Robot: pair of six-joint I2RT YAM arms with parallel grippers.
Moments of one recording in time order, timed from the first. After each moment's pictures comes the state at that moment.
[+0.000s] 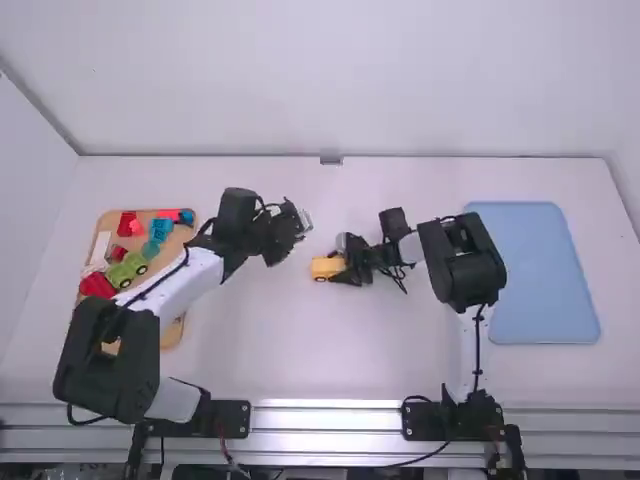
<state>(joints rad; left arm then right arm) -0.23 1.52 0.87 -0.10 0.50 0.72 0.27 2.25 1.08 0.00 -1.08 -1.07</state>
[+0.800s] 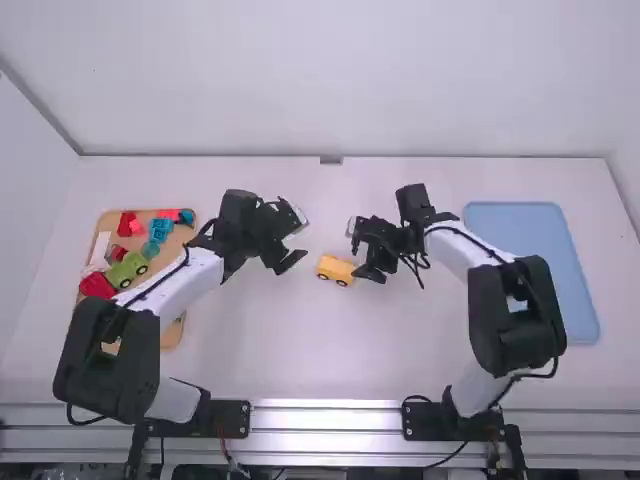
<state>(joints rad) -0.23 1.52 0.87 -0.13 0.37 0.58 0.25 1.77 1.06 -0.49 -0.63 -1.05</state>
